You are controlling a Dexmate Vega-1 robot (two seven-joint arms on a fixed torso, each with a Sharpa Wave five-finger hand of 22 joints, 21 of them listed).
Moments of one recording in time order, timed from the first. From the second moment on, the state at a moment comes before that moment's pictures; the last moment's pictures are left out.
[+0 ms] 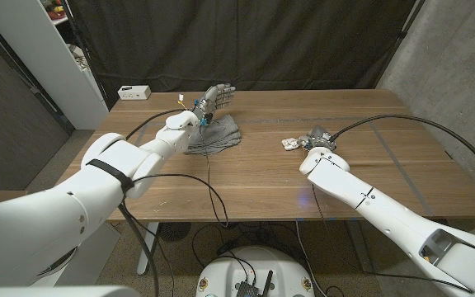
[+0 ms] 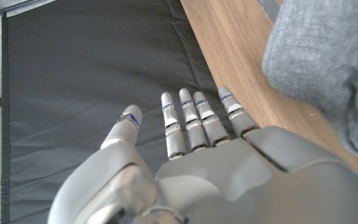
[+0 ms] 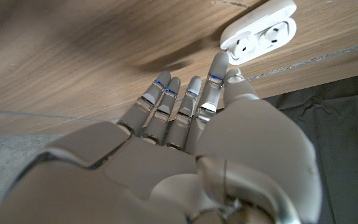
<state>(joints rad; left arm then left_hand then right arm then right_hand) 0.17 0.13 0.52 -0.36 -0.50 -0.35 -0.31 0.29 0.09 0.61 -0.15 0.22 0.60 -0.05 0.20 0.20 0.50 -0.01 0.25 0.34 0.42 -0.05 0.18 0.17 0.28 0.15 0.21 0.19 -0.73 -0.52 -0.73 -1.81 0.02 -1.01 -0.61 0.98 0.13 0.22 -0.16 0.18 1.18 -0.03 0.25 0.23 0.69 -0.07 0.29 0.28 0.53 -0.05 0.38 0.24 0.50 0.04 0.22 0.19</state>
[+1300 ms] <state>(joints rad) 0.16 0.13 0.52 -0.35 -0.49 -0.28 -0.27 0.29 0.09 0.61 -0.15 0.22 0.60 -0.05 0.20 0.20 0.50 -0.01 0.25 0.34 0.42 -0.05 0.18 0.17 0.28 0.15 0.21 0.19 -0.68 -0.66 -0.78 -1.89 0.05 -0.95 -0.38 1.08 0.13 0.28 -0.18 0.18 0.66 -0.22 0.17 0.19 0.36 -0.12 0.20 0.30 0.29 -0.04 0.28 0.25 0.37 0.03 0.20 0.18</state>
